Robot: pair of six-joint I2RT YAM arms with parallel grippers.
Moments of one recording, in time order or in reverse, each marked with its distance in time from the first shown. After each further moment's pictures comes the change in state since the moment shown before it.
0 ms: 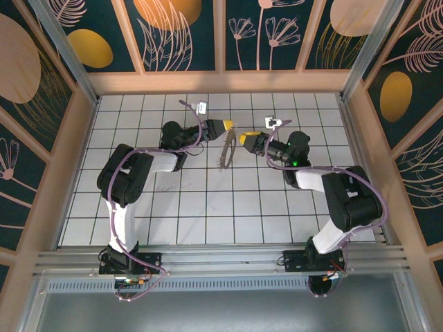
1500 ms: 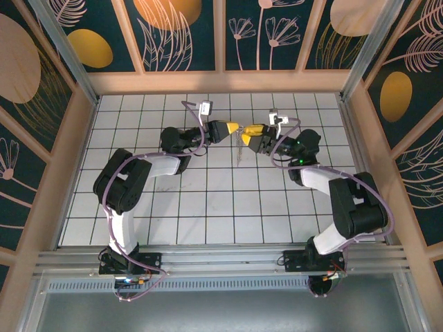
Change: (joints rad) left arm -0.069 -0.083 -0.021 0.161 0.034 -0.149; right arm -0.035 -0.073 0.035 0.117 -0.196 -0.043
